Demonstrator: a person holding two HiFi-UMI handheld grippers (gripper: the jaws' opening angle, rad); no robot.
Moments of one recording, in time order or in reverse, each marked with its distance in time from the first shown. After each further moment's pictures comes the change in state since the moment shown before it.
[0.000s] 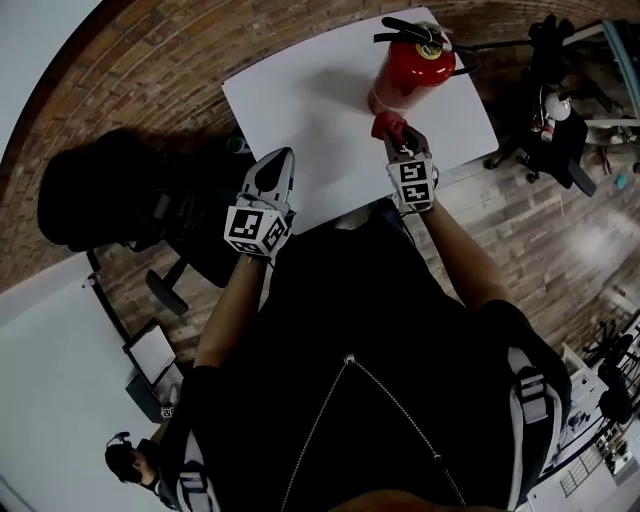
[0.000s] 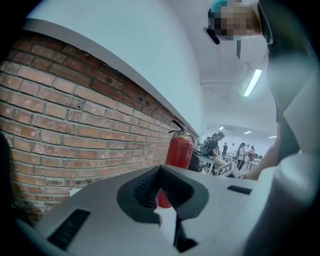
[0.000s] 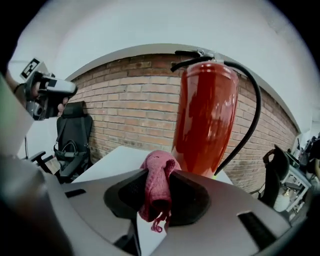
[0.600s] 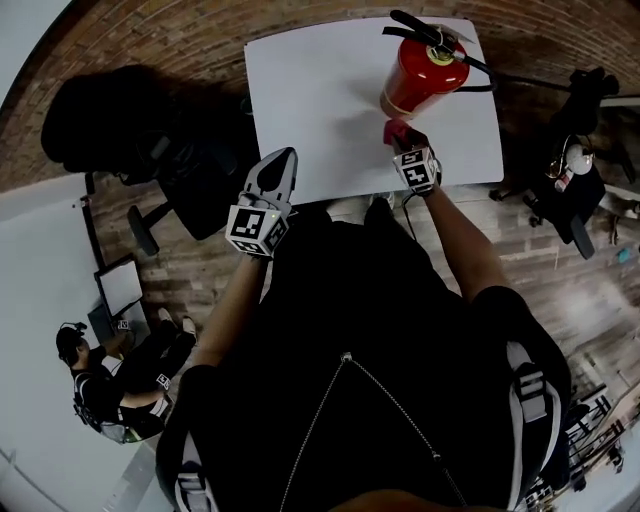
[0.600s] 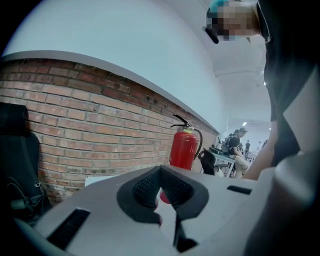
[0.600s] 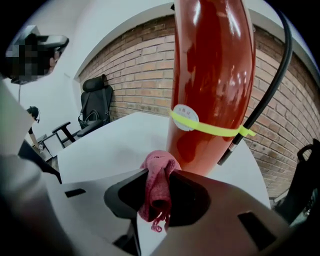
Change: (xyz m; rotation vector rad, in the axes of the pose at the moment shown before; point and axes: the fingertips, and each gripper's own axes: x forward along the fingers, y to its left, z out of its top) left arm -0.004 -0.059 -0.032 -0.025 0.009 0.268; right arm 0.065 -0.029 -0.139 -0.174 0.248 0.298
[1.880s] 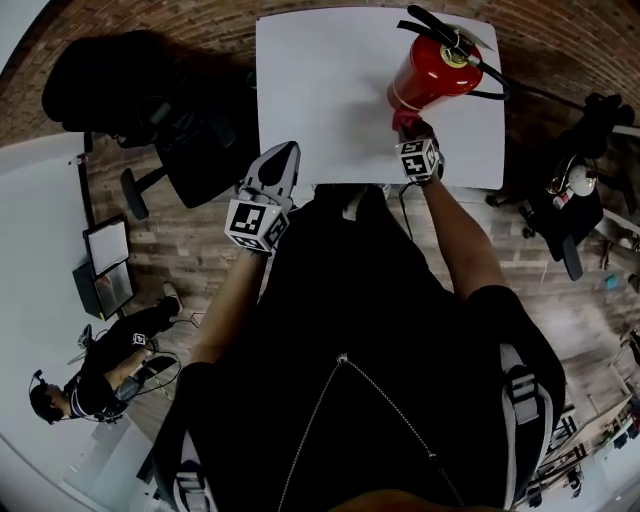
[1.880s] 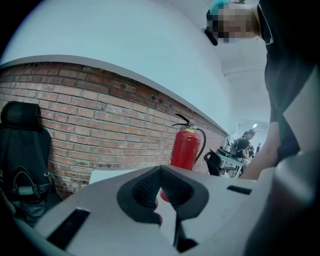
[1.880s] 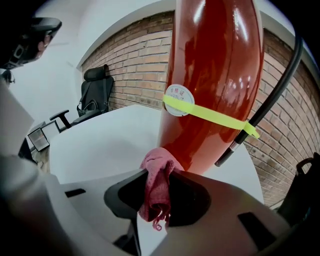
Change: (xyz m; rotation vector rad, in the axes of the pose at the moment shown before) left arm -0.006 -0.021 -0.011 -0.055 0.002 0.097; right arm 0.022 -0.024 -0.008 -0.084 0.030 -0.029
